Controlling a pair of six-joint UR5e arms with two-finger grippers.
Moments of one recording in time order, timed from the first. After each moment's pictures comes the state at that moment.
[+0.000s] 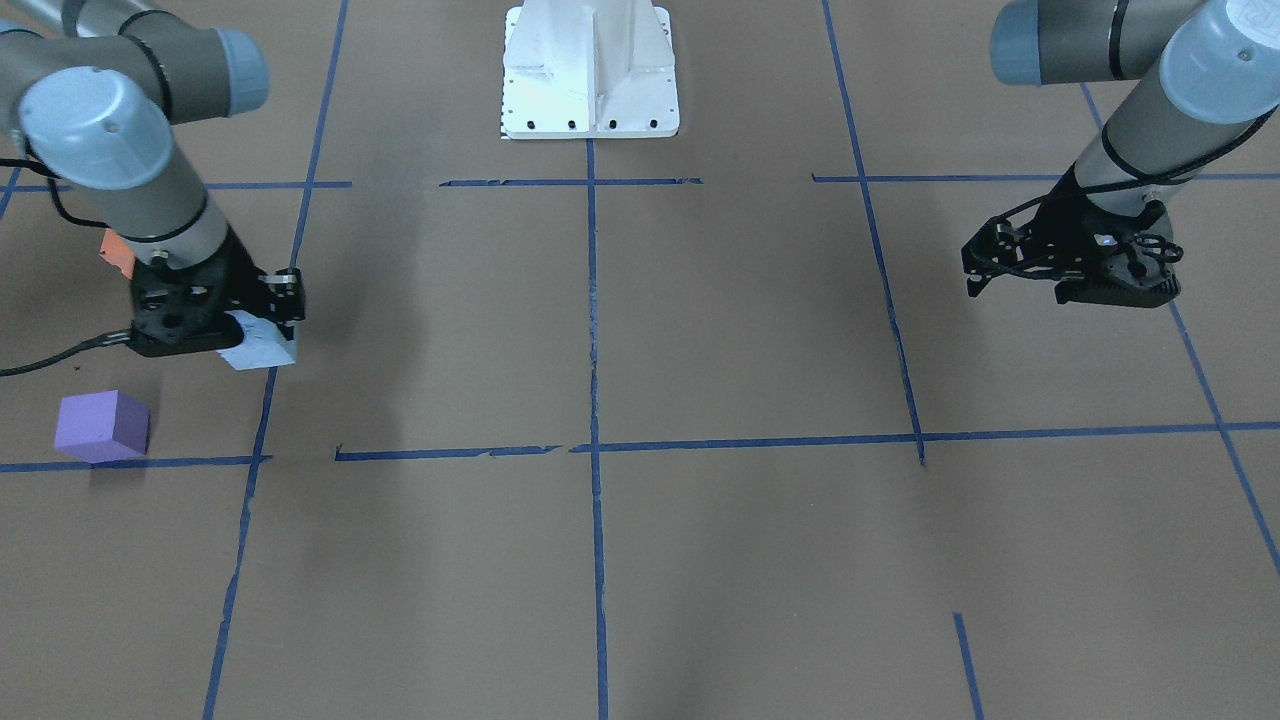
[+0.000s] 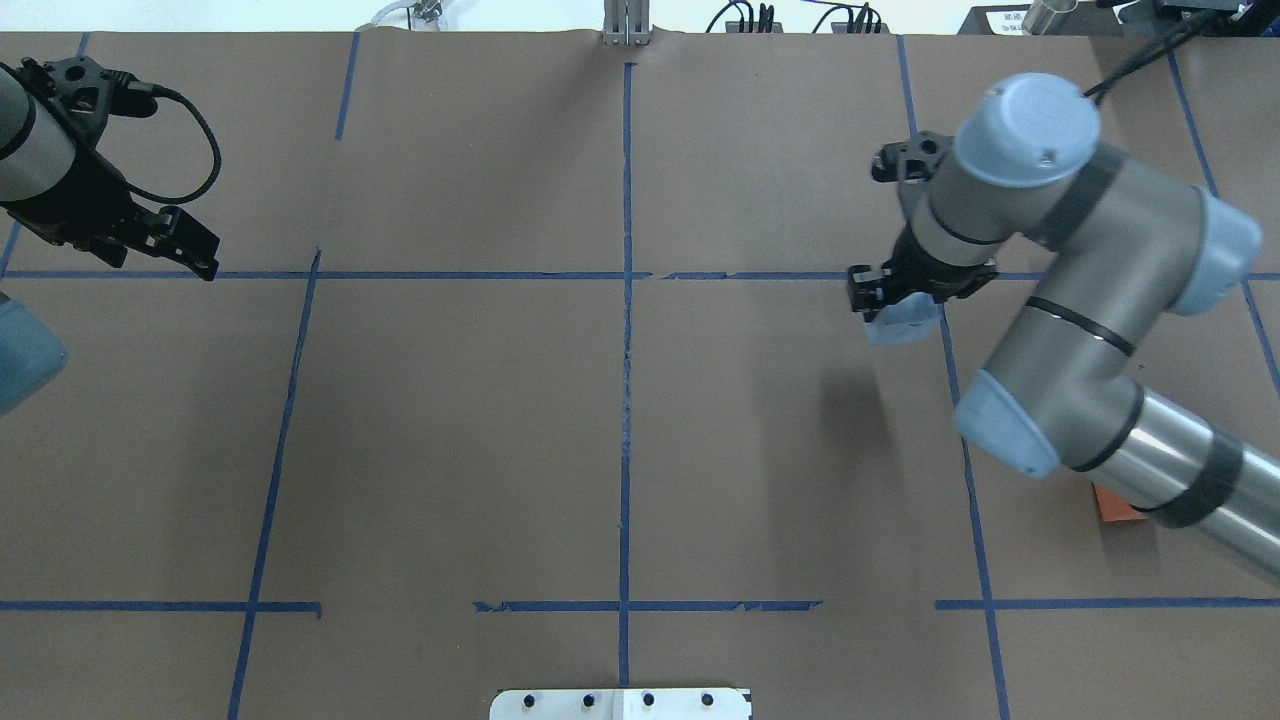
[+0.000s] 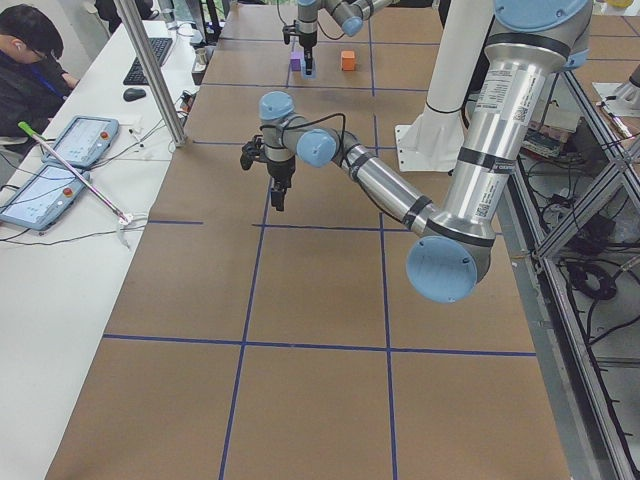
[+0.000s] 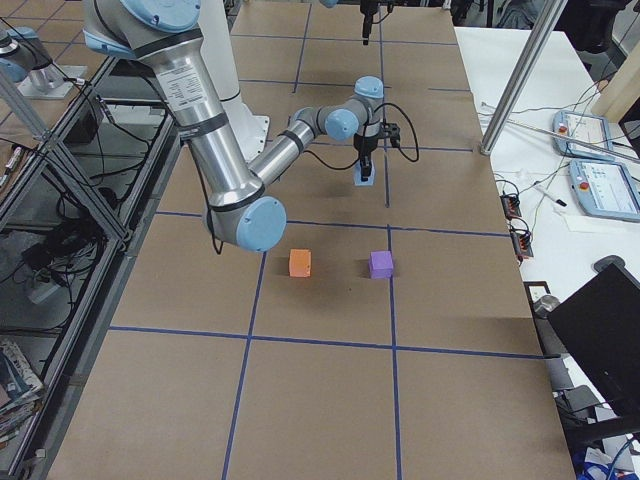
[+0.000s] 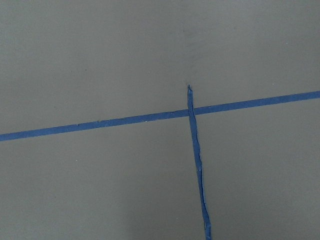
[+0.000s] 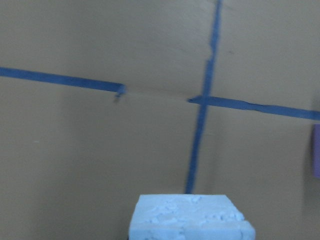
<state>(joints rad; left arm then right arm) -1.02 -1.83 -1.92 -1.48 -2.18 -0.61 0.86 -1.36 1.87 -1.54 2.06 0.74</state>
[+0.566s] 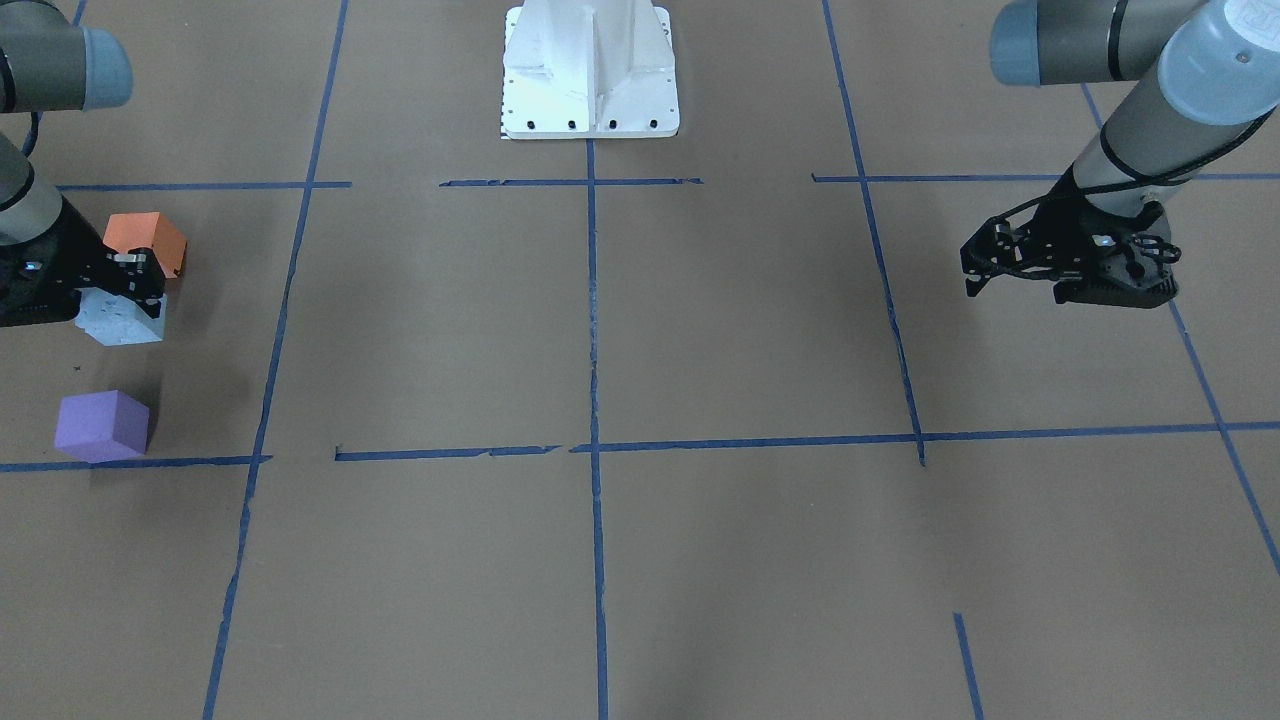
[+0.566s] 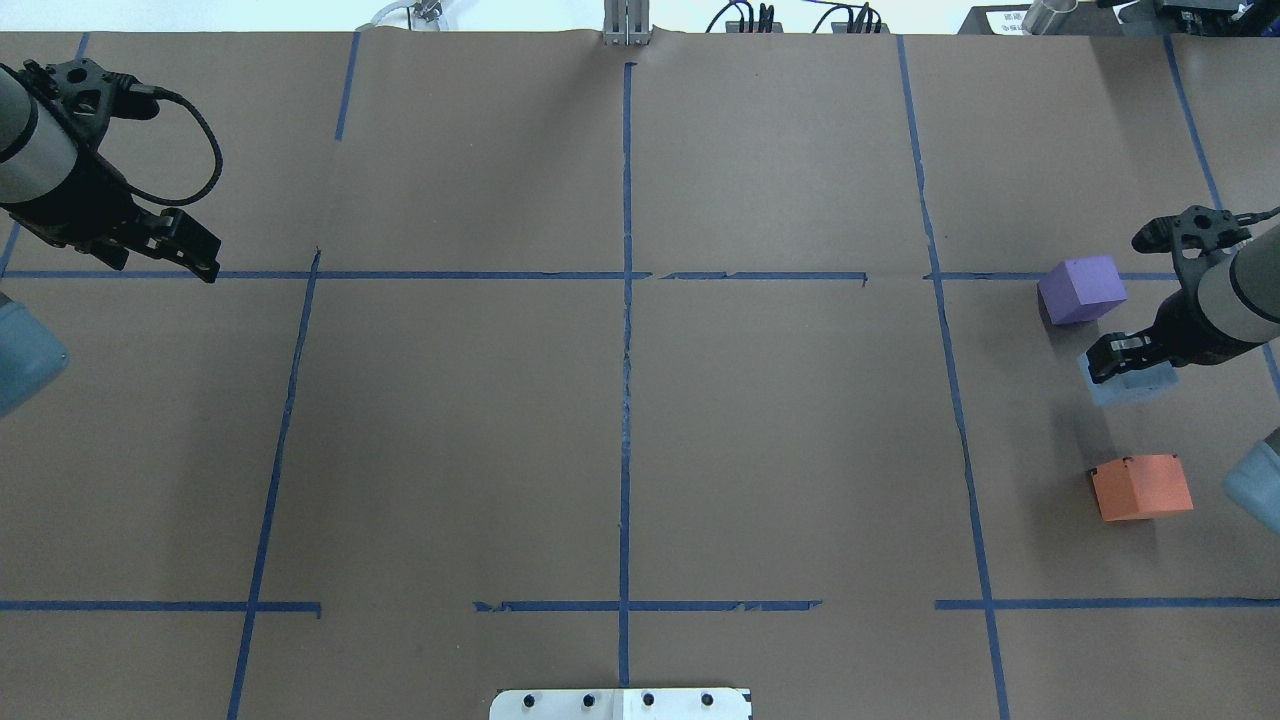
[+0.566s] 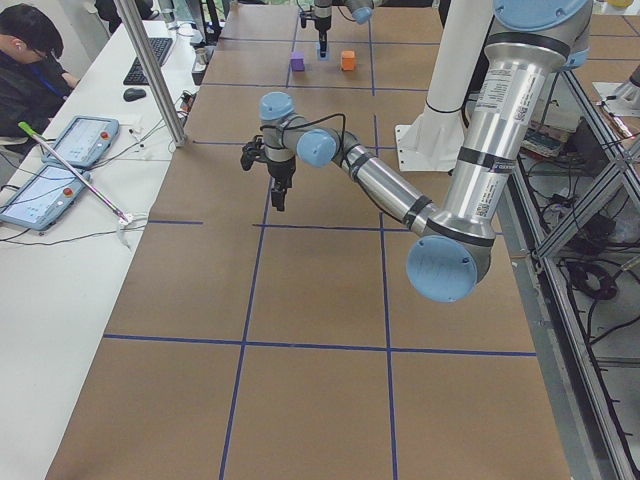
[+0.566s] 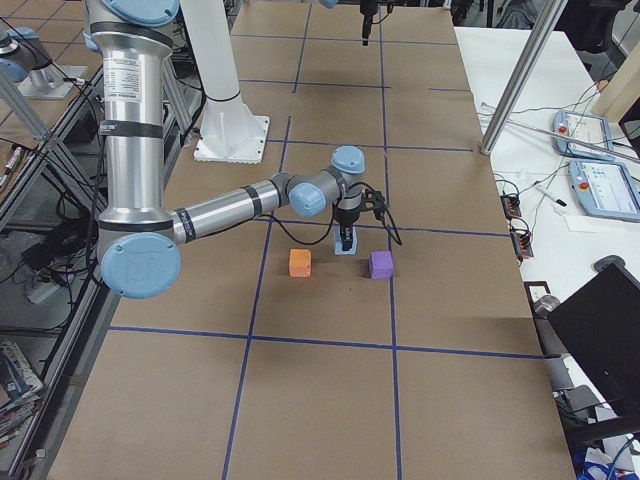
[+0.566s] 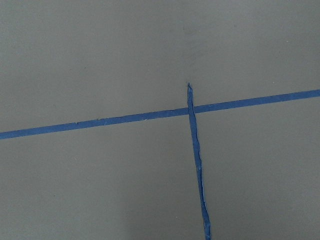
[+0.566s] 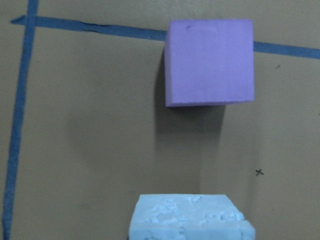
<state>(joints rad) -1.01 -1.83 -1.92 -1.48 -2.18 -0.61 0.94 -1.65 1.86 -1.31 2.11 0.68</state>
